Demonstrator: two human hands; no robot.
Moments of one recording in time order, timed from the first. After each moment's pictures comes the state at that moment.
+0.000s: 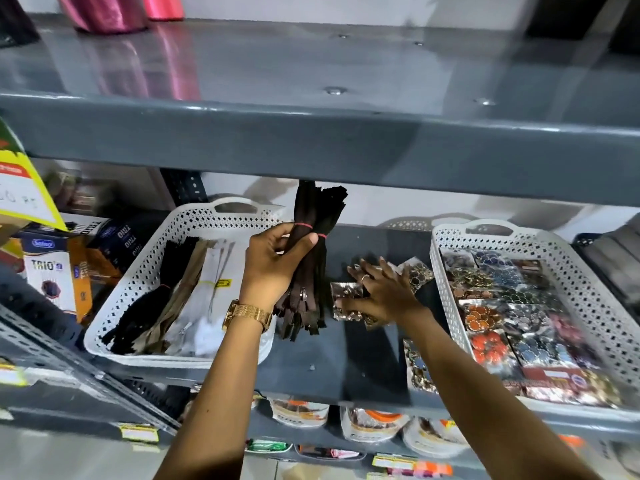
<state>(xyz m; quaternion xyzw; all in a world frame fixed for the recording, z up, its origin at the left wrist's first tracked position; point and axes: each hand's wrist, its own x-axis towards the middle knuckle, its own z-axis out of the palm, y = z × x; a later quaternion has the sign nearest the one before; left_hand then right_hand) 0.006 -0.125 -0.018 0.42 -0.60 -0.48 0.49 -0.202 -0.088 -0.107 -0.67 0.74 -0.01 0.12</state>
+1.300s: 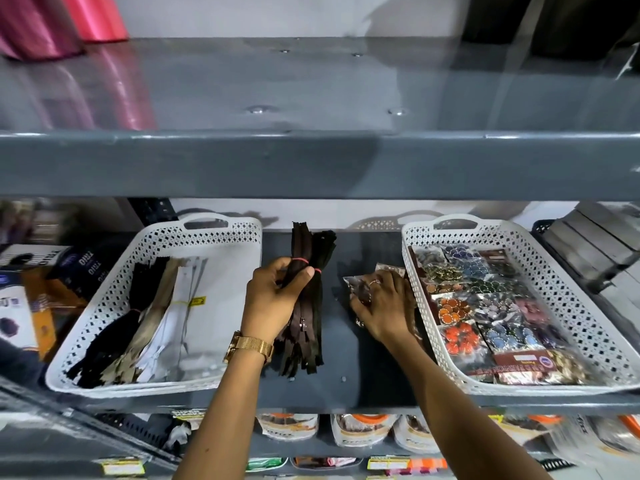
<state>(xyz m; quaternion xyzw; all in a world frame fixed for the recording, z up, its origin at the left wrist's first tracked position) -0.018 -0.103 -0.042 0.46 -0.64 -0.46 0.40 -0.211 -0.054 -0.122 -0.53 0.83 -0.19 0.04</state>
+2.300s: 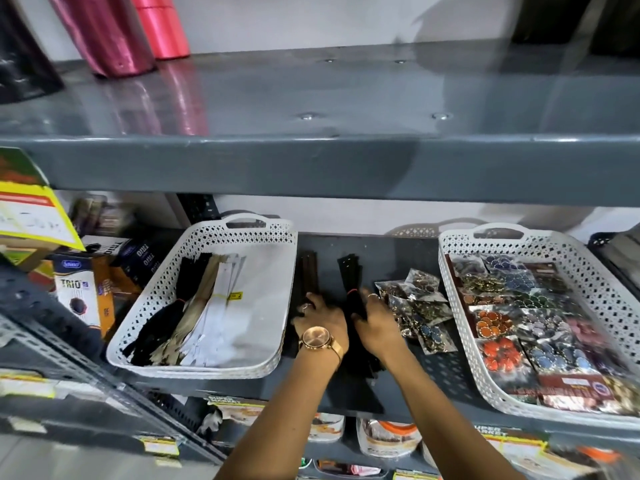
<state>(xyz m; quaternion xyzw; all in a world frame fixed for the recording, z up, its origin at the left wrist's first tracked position) -0.050 -0.076 -0.061 0.60 -0.78 -0.11 -0.13 -0.138 -0.049 -0.082 -0.51 0.76 -0.29 0.29</state>
